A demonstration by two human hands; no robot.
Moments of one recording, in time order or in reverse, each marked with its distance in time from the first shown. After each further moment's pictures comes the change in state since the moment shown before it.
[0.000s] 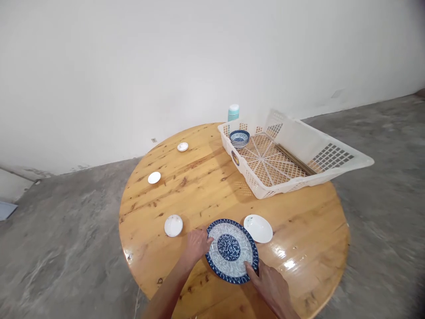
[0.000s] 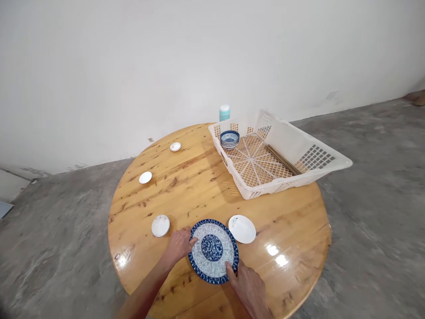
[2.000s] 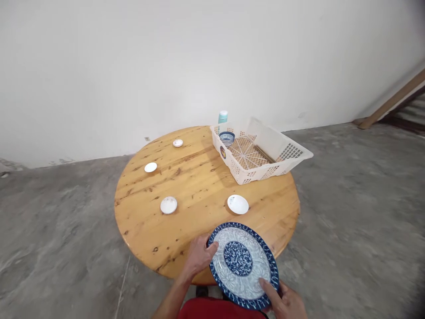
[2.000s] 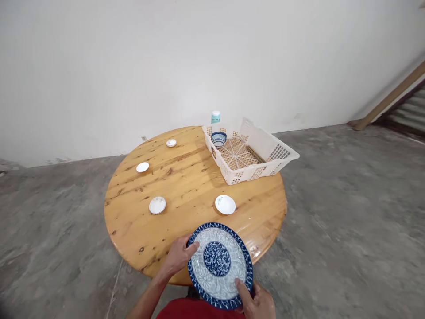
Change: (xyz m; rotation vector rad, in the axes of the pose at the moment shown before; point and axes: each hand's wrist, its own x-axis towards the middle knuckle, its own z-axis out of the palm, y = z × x) left_hand -0.129 0.028 0.046 -0.852 0.170 0.242; right_hand -0.160 0.038 0.015 0.989 0.276 0.140
